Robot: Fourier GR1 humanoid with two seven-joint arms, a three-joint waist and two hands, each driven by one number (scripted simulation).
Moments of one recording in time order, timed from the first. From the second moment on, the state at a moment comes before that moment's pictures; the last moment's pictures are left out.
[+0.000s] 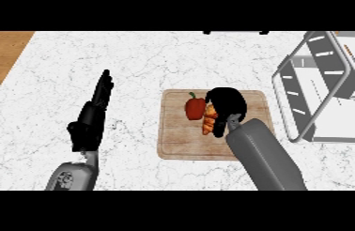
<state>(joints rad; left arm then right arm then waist) -0.15 0.06 -0.10 -1.53 -0.13 0.20 0.02 -0.56 -0.06 0.32 -1.12 0.96 0.42 0.53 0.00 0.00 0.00</state>
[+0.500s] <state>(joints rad) -0.14 0.06 -0.09 -1.55 -0.14 0.19 0.05 -0.50 -0.12 0.38 -1.15 1.10 0.29 0.44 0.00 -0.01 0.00</state>
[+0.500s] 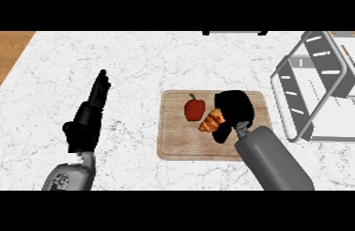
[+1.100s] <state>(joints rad) -0.11 0.06 -0.08 -1.58 -0.14 0.19 0.05 -0.01 -0.43 0.35 -1.70 1.15 0.32 0.53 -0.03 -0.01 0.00</state>
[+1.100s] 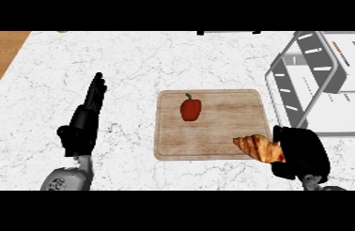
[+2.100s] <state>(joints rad) -0.14 0.05 -0.07 -1.58 -0.15 0.19 0.07 -0.22 -0.51 -0.24 -2.31 0.89 0.85 0.72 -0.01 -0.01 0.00</state>
